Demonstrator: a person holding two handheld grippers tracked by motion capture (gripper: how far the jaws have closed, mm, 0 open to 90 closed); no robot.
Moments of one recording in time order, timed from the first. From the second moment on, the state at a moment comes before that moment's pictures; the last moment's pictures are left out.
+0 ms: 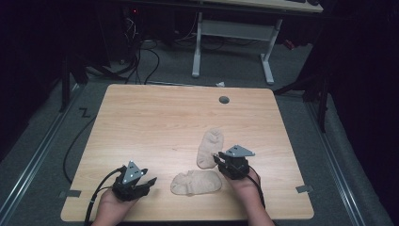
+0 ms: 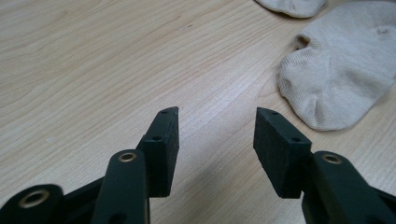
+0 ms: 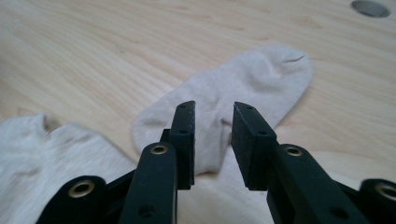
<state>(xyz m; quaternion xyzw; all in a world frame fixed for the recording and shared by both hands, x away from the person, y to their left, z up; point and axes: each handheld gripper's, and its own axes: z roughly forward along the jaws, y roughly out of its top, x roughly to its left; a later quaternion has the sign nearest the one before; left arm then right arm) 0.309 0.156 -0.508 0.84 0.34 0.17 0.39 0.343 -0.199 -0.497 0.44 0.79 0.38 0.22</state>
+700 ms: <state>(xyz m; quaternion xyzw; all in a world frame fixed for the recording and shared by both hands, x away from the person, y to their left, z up) 0.308 0.155 -0.506 0.84 0.34 0.18 0.38 0.350 -0.175 -0.519 0.43 0.83 0.32 0.17</state>
